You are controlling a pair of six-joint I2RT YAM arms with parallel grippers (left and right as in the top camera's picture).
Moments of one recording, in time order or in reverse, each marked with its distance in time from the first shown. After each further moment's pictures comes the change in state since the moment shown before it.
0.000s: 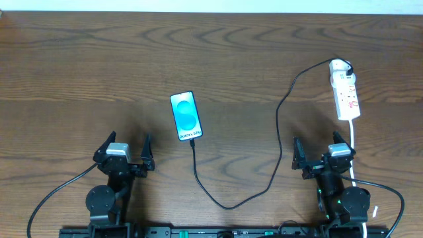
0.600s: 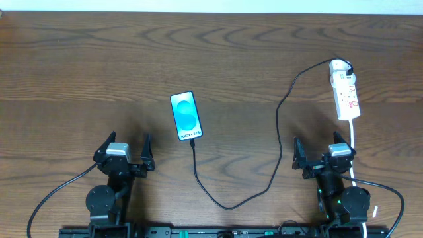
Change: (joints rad) left arm 0.000 0.000 0.000 0.000 0.000 0.000; right arm 0.000 0.000 0.000 -0.001 0.011 0.002
